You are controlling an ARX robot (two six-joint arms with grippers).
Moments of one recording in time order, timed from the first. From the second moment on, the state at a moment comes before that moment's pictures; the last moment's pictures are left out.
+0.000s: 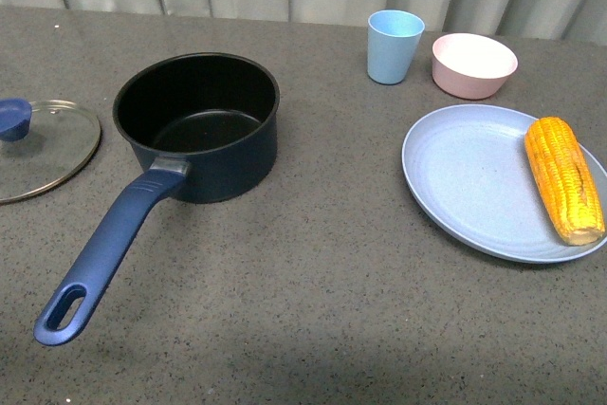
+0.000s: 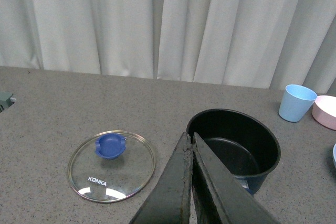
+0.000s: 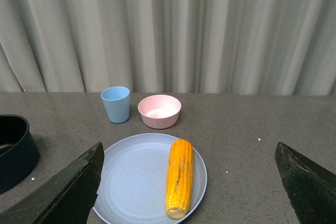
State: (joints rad) left arm 0.00 0.47 0.02 0.47 0.00 -0.01; right arm 0.00 0.00 0.01 0.00 0.00 0.00
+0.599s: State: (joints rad) left arm 0.00 0.23 0.02 0.23 0.00 -0.01; right arm 0.00 0.00 0.01 0.00 0.00 0.00
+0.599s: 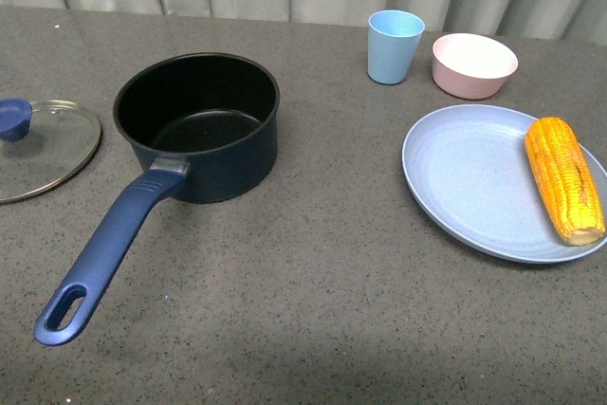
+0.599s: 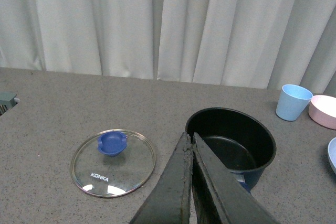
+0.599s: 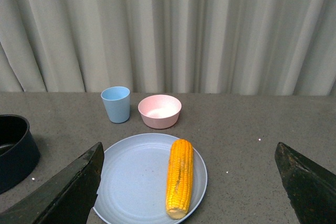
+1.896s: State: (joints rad) left arm 0.00 0.01 0.02 0.00 0.00 0.00; right arm -0.20 1.22 0.35 0.51 -0.05 0.03
